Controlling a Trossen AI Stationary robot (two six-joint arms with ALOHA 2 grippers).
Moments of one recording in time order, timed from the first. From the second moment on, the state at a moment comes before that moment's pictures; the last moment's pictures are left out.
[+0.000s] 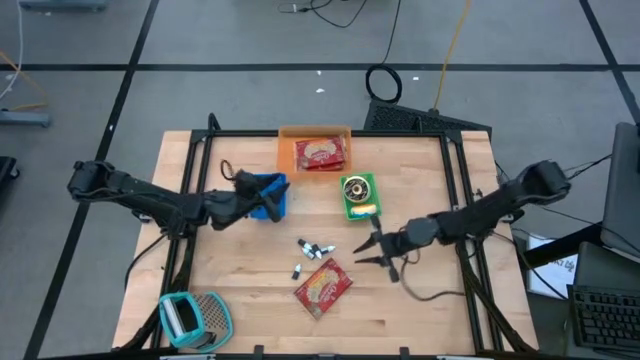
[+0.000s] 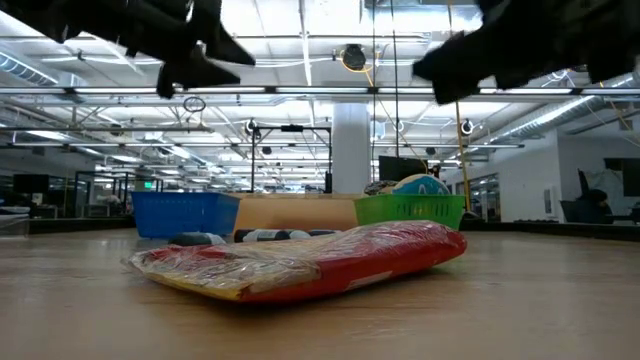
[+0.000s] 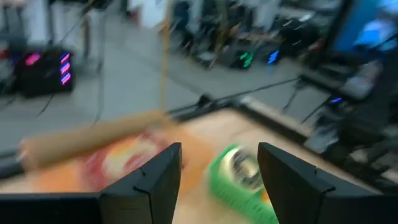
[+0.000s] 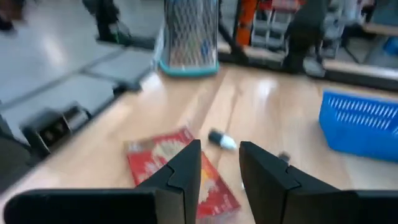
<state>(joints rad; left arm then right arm) -0.15 1.12 0.49 0.51 -0.78 -0.35 0.31 1.35 0.46 0.68 0.02 -0.04</state>
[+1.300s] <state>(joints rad) -0.10 1.24 0.49 0.60 -0.55 -0.21 0.10 1.90 0.87 0.29 -0.08 -0.22</state>
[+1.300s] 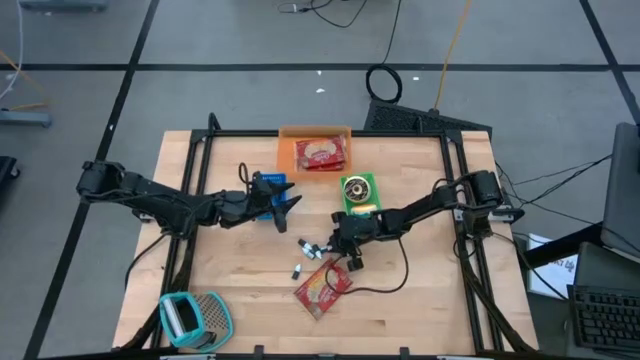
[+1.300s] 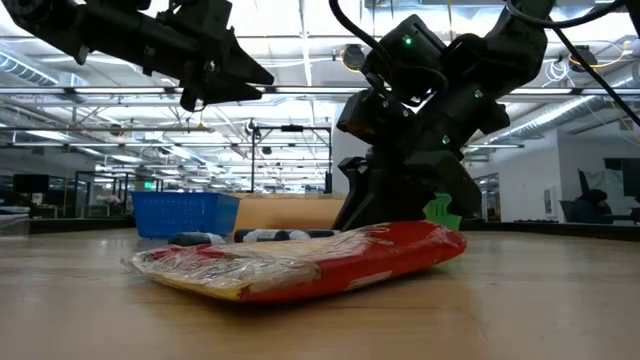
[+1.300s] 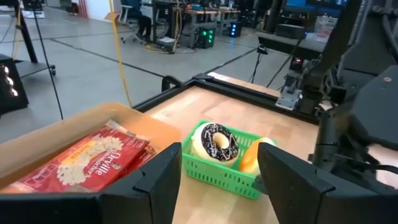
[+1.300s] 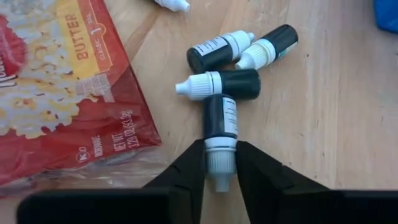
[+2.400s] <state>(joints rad) -0.11 1.55 0.49 1.00 -0.43 -0.68 0.10 1.49 0.66 0.52 0.37 -0.57</state>
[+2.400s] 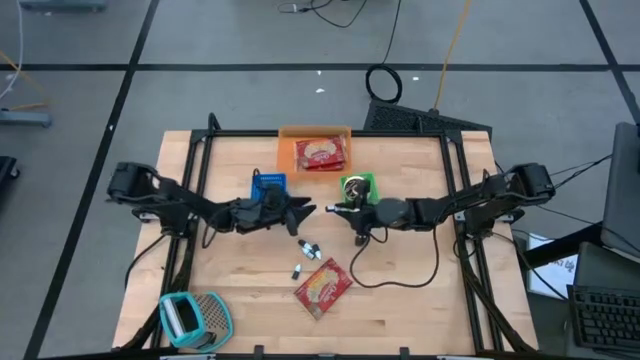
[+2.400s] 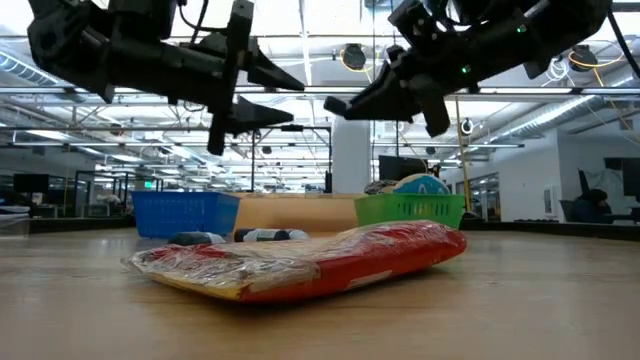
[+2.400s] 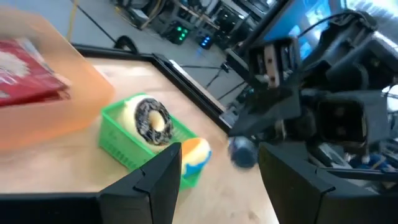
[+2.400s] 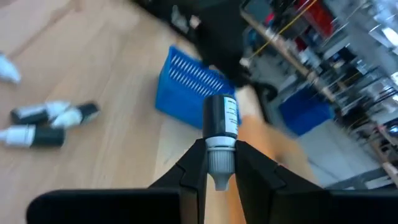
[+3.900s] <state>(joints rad) -0.02 1.72 0.84 0.70 -0.33 -0.75 0.10 1.49 0.66 0.58 0.35 -0.48</state>
